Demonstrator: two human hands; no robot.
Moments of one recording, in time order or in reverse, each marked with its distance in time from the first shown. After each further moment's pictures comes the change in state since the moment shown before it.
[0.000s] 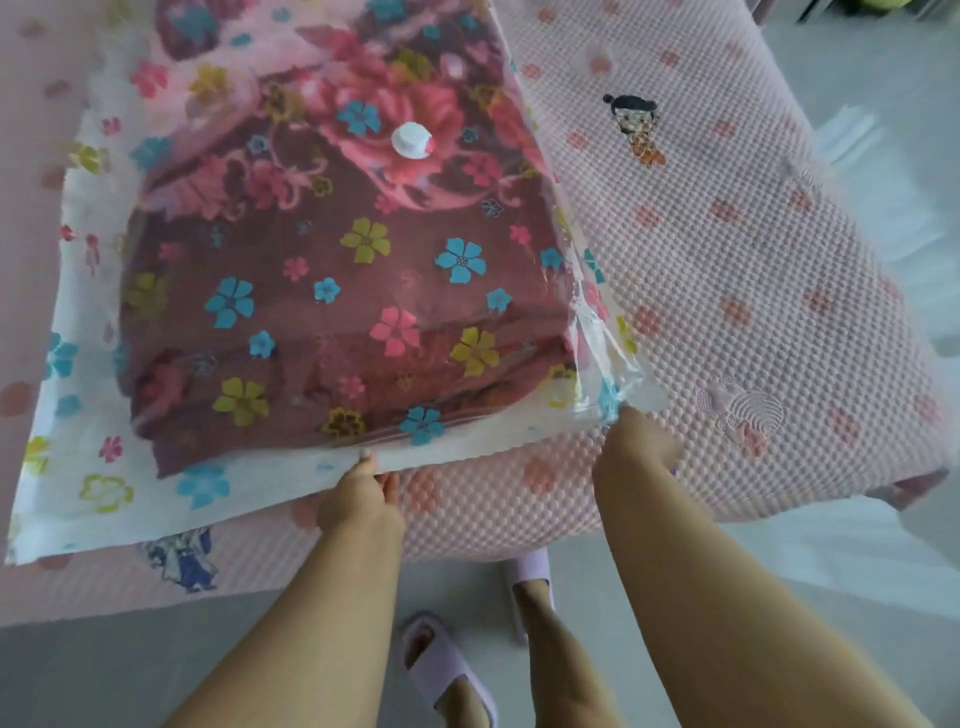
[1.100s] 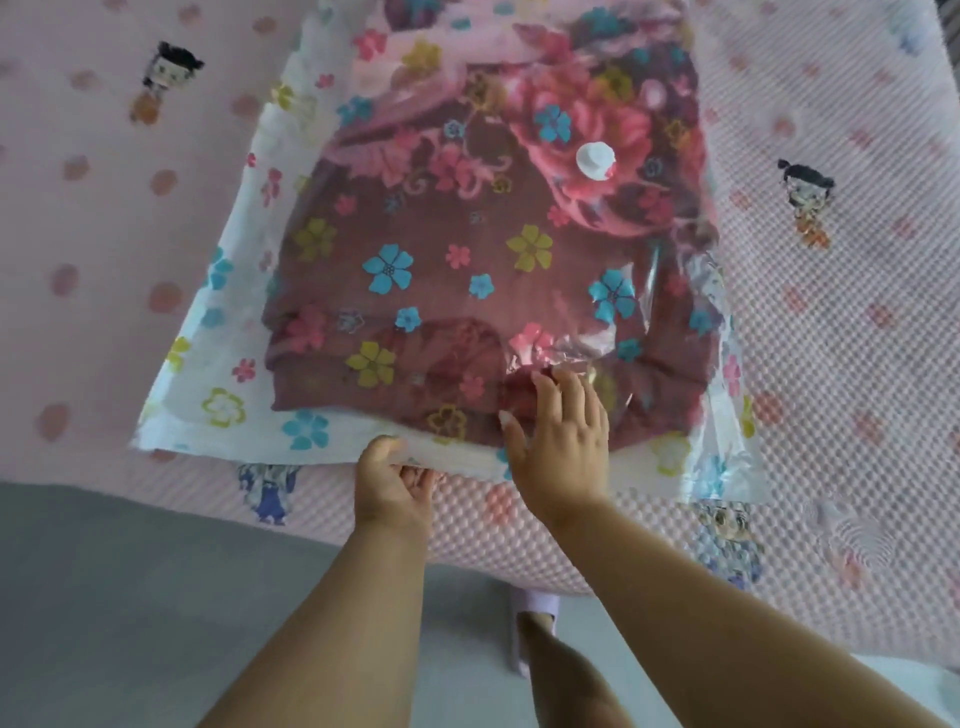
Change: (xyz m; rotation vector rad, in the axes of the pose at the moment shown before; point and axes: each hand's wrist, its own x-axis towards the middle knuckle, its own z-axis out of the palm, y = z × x) left_hand 0.002 0.042 -0.031 -0.294 -0.099 0.036; right_hand -0.105 -0.007 0.096 -0.686 -0.141 -1.497
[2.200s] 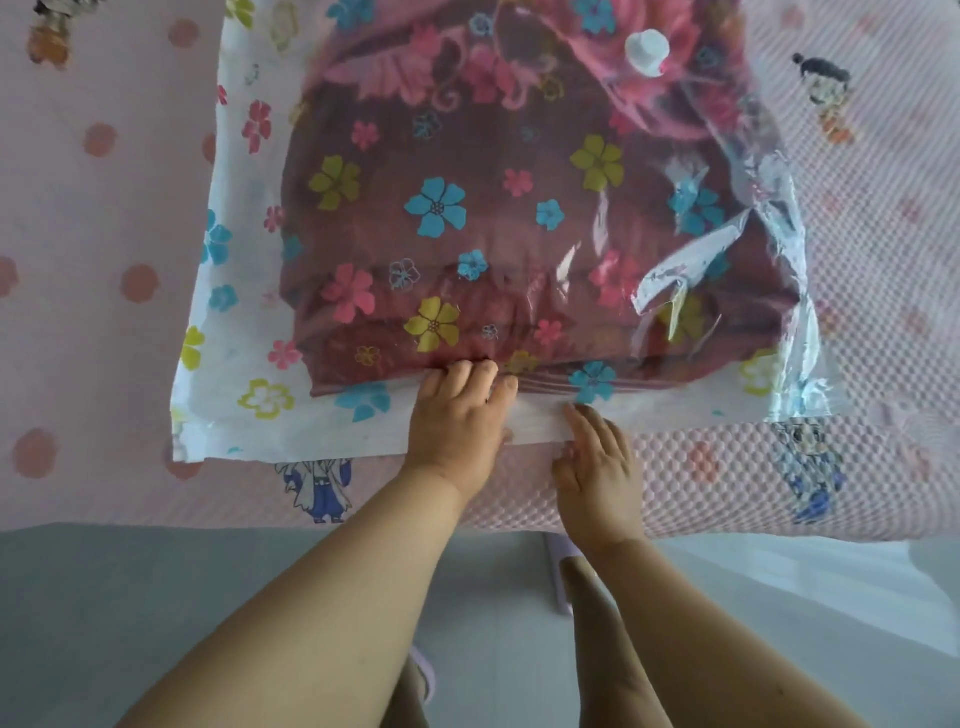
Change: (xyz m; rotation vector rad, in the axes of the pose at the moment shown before) left_hand 0.050 0.042 -0.023 1.872 -0.583 1.793; right_hand -0.080 -0.037 0.066 0.191 -0.139 0.360
